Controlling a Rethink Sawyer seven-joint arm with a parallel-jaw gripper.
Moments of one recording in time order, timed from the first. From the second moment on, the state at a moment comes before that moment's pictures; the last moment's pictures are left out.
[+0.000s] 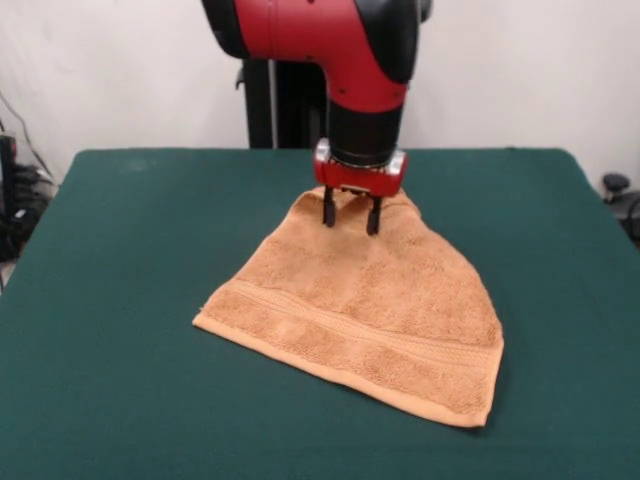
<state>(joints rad) -0.22 -0.49 0.01 1.81 -0.22 0.34 1.99</state>
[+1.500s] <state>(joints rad) -0.19 -0.59 0.02 1.83 -0.22 0.36 1.99</state>
